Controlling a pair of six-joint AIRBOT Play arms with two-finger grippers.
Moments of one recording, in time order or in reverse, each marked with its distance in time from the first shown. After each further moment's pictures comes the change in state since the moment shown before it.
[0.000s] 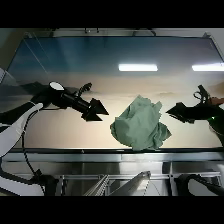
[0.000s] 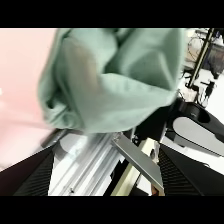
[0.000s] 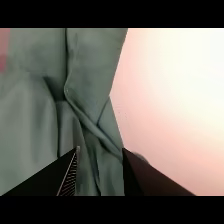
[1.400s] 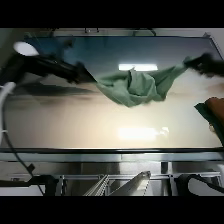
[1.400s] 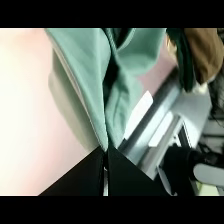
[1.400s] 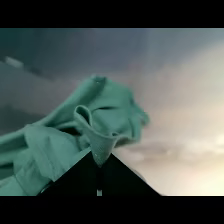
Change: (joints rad) left arm 0.122 0.165 0.508 0.112 -0.026 -0.071; right arm -0.076 -0.024 0.589 0.266 0.106 -0.162
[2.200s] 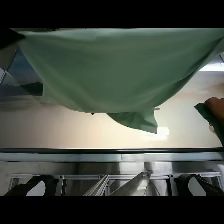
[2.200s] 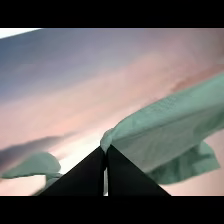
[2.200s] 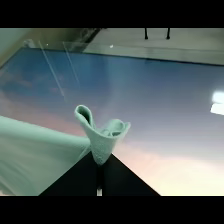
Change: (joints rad) left arm 0.256 0.472 0.150 0.225 0.011 0.095; right arm -0.071 0.427 0.182 -0.102 0.175 0.007
